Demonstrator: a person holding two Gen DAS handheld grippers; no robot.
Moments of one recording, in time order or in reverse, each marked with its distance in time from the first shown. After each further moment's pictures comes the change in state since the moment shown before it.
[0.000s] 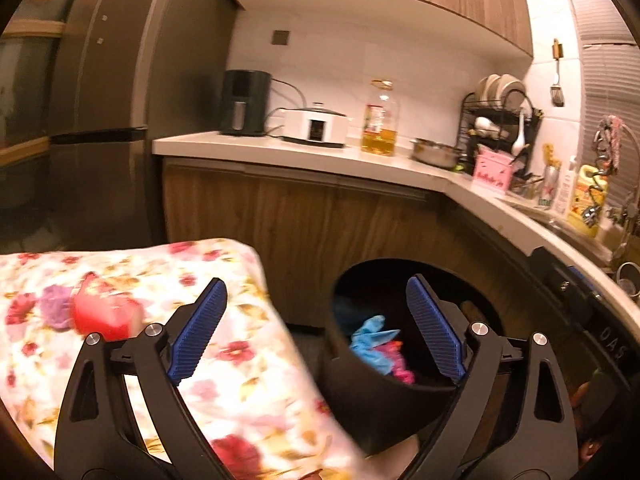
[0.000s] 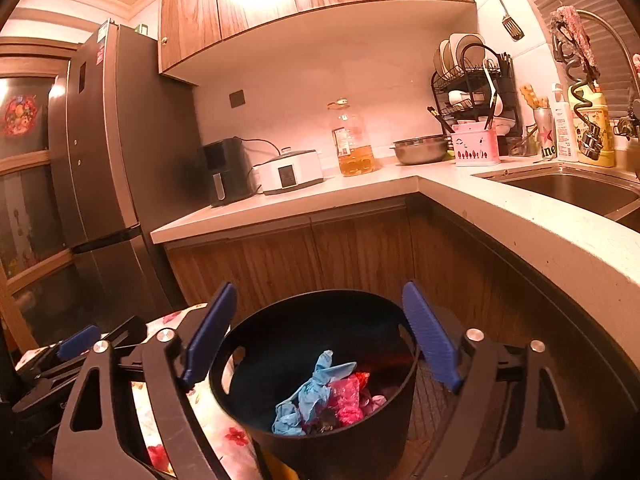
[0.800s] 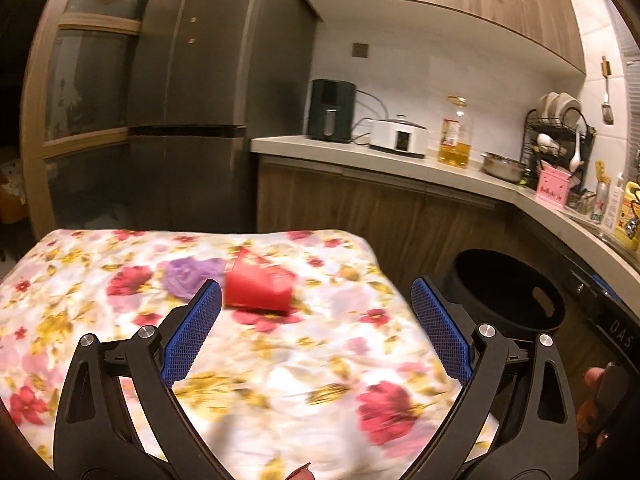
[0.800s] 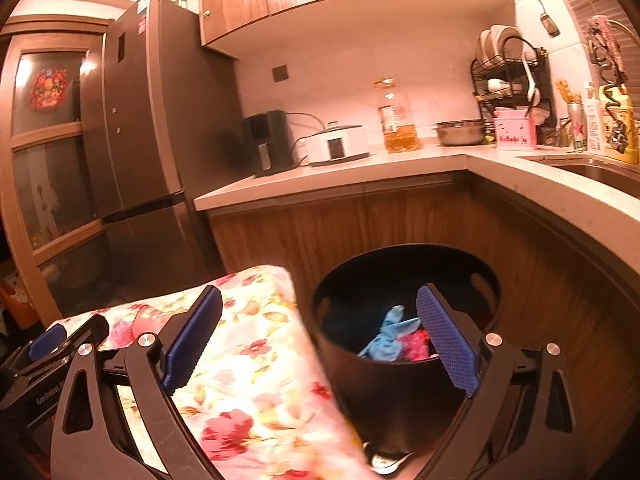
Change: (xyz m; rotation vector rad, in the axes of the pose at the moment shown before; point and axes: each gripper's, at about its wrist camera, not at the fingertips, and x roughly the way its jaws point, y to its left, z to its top) left arm -0.086 0.112 -0.025 -0.070 -0.025 0.233; right arm -0.020 0.091 -0.037 -0.047 0.086 0.114
